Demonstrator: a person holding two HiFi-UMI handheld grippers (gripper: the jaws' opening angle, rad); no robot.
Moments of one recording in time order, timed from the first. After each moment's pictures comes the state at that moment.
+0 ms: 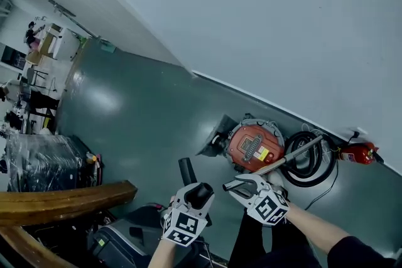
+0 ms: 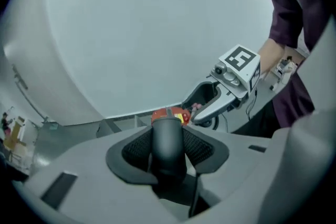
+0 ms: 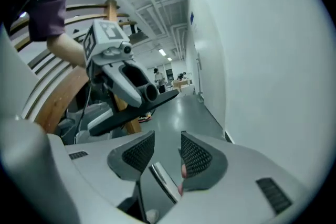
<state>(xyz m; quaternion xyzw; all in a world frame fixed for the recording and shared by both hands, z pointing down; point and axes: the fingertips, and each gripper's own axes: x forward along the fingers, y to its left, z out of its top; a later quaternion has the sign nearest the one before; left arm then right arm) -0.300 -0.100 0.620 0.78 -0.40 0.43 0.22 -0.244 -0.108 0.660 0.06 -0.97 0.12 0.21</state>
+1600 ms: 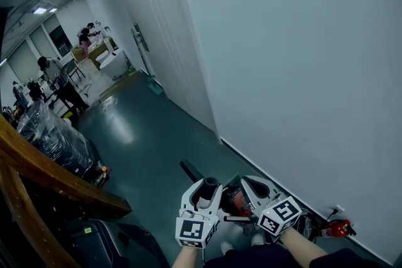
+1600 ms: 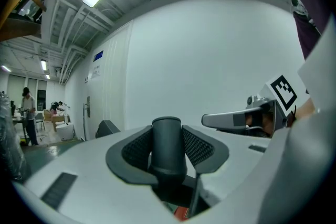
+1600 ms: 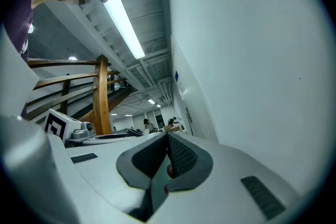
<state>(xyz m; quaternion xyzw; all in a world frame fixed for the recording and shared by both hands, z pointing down) -0.313 -0.144 0.324 0.71 -0.70 0.06 0.03 -0.240 -0.189 0.323 0.16 -0.97 0.15 -0.05</state>
